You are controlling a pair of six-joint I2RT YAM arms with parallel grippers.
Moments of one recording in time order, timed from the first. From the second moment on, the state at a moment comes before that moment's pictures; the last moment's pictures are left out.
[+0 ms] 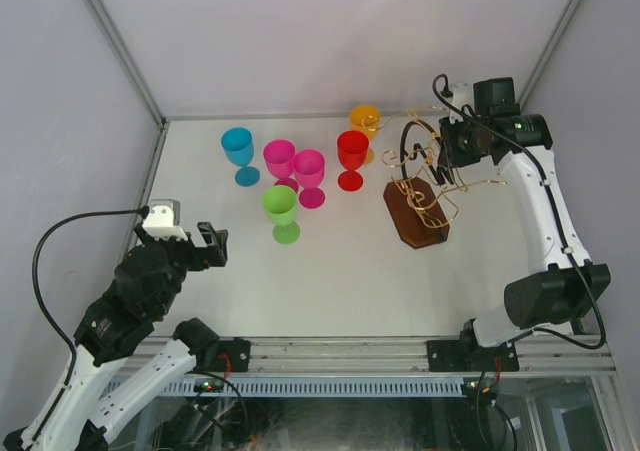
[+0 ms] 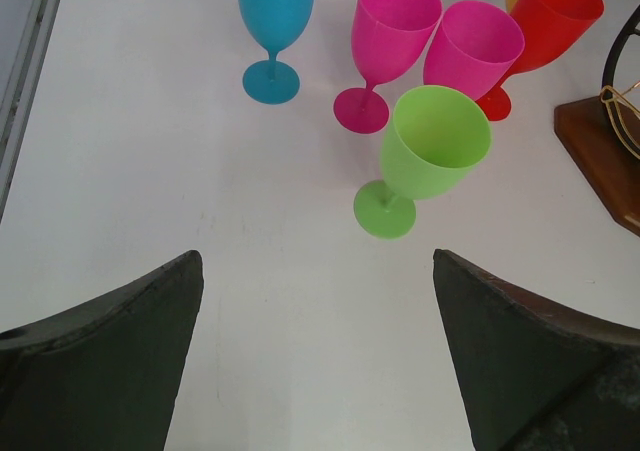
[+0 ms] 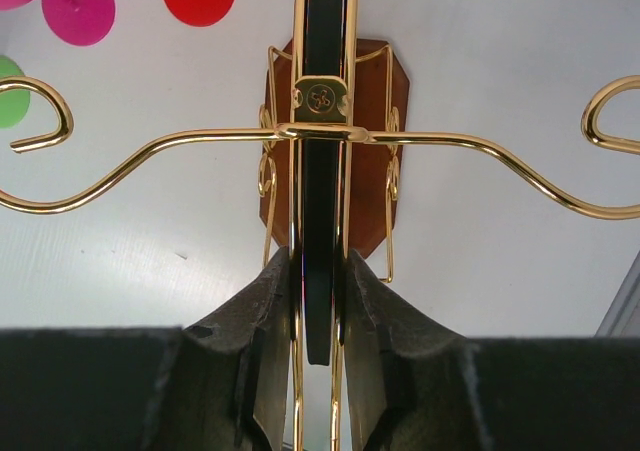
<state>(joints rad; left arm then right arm) -0.63 0.41 0.88 -0.79 -0.49 -0.30 0.11 1.51 1.73 -1.11 -0.18 -0.13</state>
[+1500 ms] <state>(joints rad) -0.63 0.42 0.86 -0.78 -0.49 -0.30 0.21 1.48 1.74 -1.05 -0.11 -0.16</state>
